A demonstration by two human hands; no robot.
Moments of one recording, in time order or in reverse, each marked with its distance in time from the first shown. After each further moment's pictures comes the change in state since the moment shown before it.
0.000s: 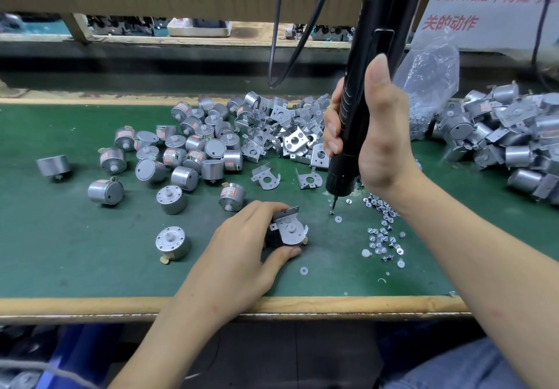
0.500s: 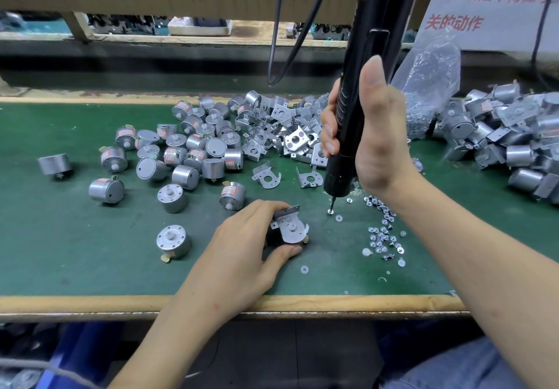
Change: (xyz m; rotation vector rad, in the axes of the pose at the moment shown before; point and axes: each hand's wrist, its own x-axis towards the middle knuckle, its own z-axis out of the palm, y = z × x) left_hand 0.000 0.000 0.000 0.006 0.018 0.011; right_hand -0.003 -0.002 0.007 0.017 -0.010 0.002
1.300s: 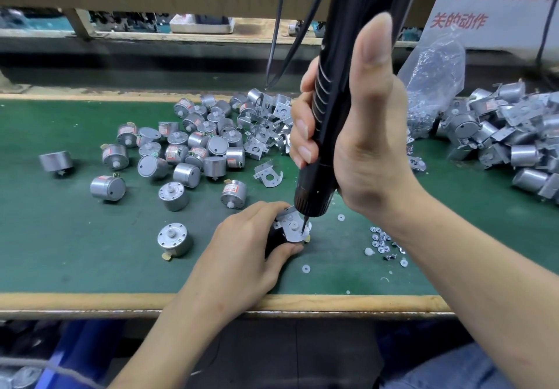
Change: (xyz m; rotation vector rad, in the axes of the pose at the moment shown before) left_hand 0.001 0.005 -0.001 0.005 0.027 0.004; right_hand -0.021 -0.030 0.043 0.107 -0.053 -0.009
